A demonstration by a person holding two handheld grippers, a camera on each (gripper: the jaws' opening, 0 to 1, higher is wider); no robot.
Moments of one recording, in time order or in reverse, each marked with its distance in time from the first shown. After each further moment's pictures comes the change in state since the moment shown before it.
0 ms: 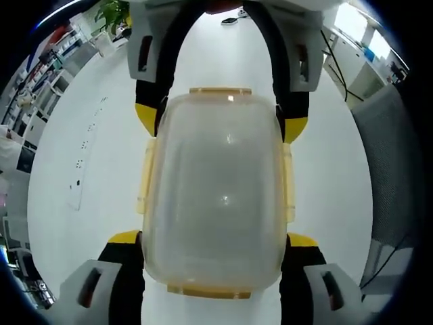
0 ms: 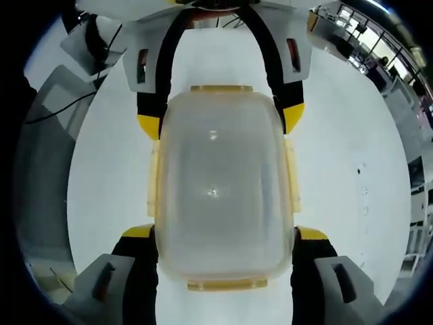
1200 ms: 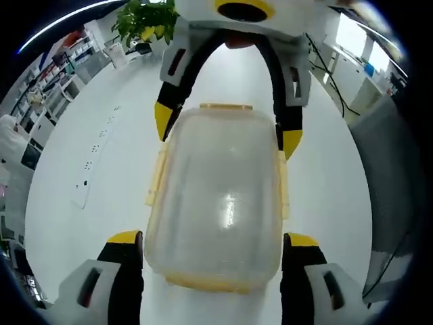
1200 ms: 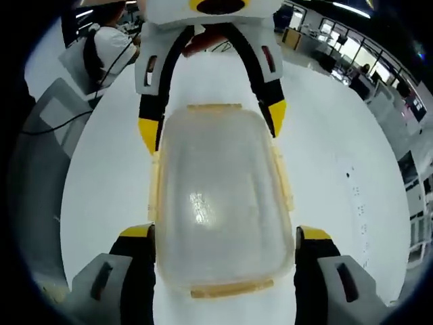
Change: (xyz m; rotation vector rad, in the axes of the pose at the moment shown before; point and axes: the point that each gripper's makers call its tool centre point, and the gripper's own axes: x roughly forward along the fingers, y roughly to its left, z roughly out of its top) left arm -0.012 0.000 0.001 -0.064 -0.180 0.035; right arm -0.004 -0.003 0.010 0.085 -0.241 -0.087
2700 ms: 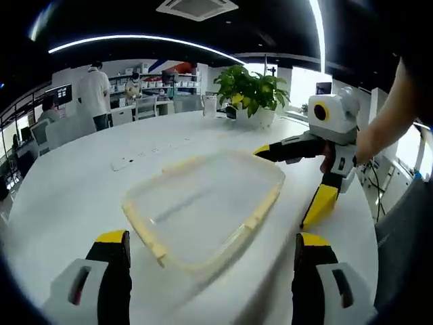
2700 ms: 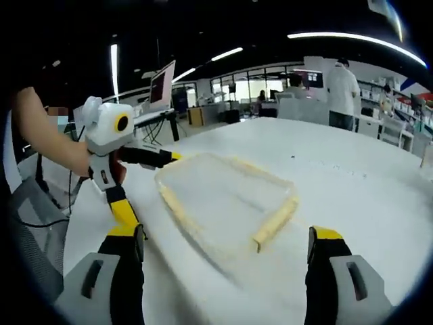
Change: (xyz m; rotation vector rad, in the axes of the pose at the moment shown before) left arm -0.003 -0.026 -0.003 -0.519 -0.522 0.333; right arm -0.024 0.028 -0.014 0.536 -0.578 -0.314
